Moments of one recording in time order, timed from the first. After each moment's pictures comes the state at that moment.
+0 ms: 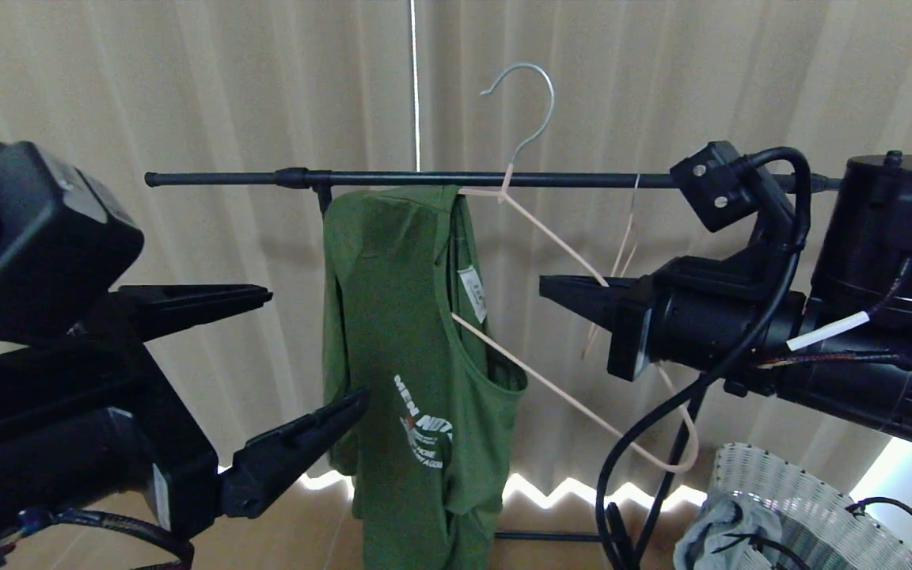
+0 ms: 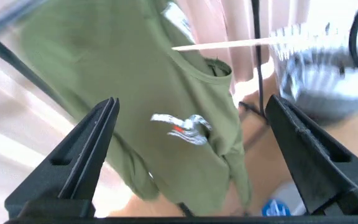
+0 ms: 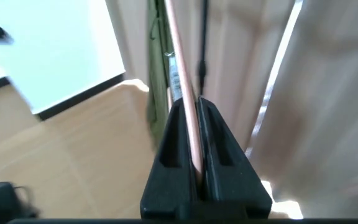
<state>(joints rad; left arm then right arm) -0.85 1.15 -0.78 -0.16 0.22 0.29 0.70 1.55 -0.89 -0.51 0.08 0.14</state>
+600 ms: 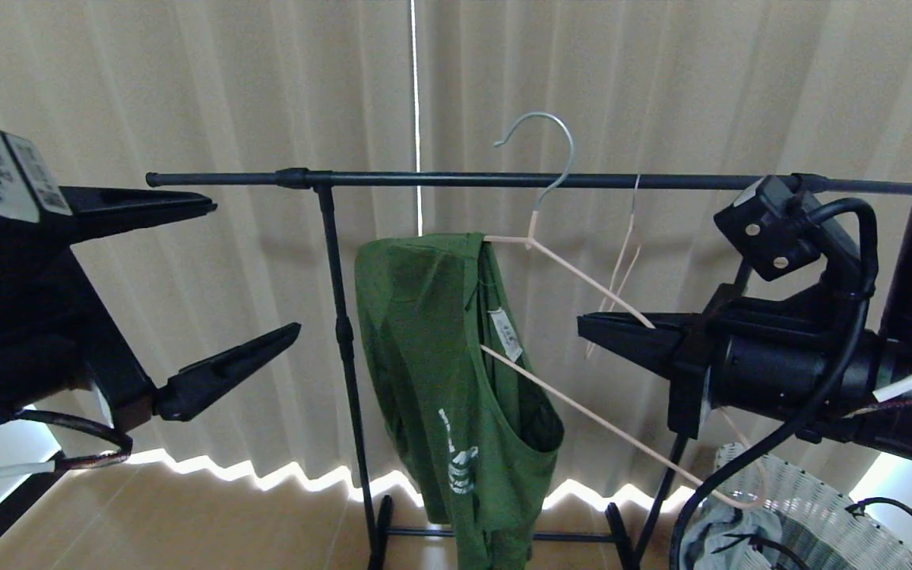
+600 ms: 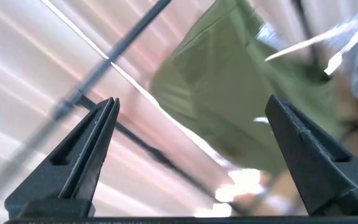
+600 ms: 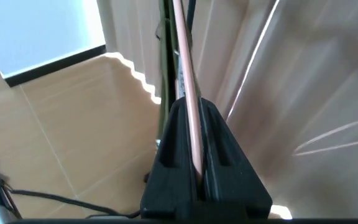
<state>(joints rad) -0.50 1.15 -0.79 -0.26 -0.12 0.75 0.68 1.44 -0.79 -0.41 0.11 0.01</state>
